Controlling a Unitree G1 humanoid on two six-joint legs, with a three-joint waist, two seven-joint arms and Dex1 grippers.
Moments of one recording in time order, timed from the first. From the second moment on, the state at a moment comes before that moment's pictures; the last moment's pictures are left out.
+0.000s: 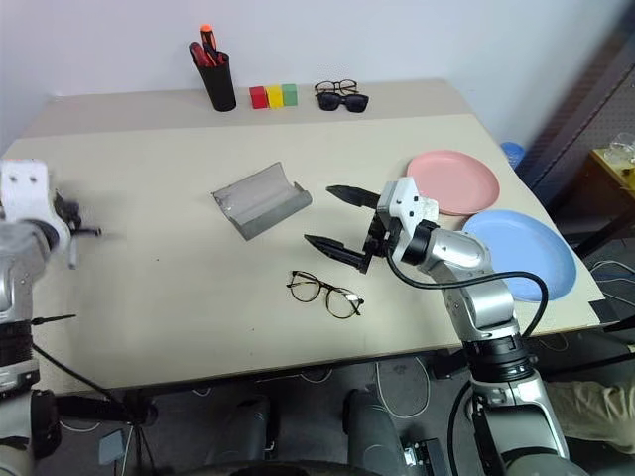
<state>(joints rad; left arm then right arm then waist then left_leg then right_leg) -0.48 0.74 0.37 0.05 -0.14 0.59 -0.10 -0.45 -0.45 0.05 -0.10 0.47 0.19 0.96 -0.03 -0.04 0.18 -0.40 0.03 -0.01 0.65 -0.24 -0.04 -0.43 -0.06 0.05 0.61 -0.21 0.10</state>
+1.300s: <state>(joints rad) -1.00 0.88 0.09 1.25 0.33 -0.66 0.50 -0.42 -0.45 0.00 -0.12 0.46 0.19 0.88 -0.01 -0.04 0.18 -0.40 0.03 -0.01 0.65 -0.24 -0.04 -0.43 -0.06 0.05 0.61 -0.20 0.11</state>
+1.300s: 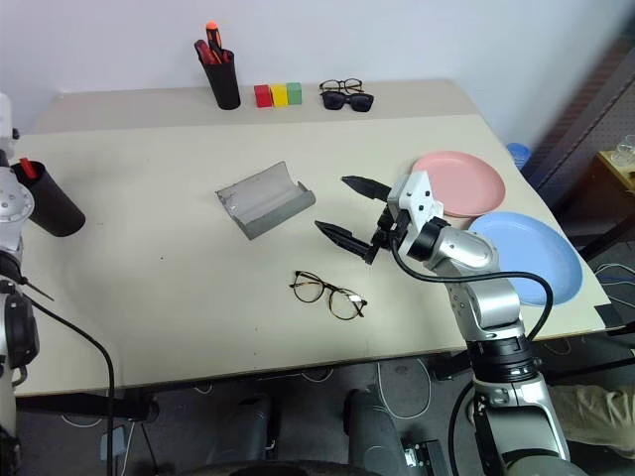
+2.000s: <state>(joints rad) -0.97 0.76 0.21 1.20 0.09 -0.70 0.24 -0.40 -0.46 -0.03 -0.14 0.46 0.20 0.85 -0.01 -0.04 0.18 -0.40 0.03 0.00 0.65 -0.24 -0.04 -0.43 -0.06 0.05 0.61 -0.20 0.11</state>
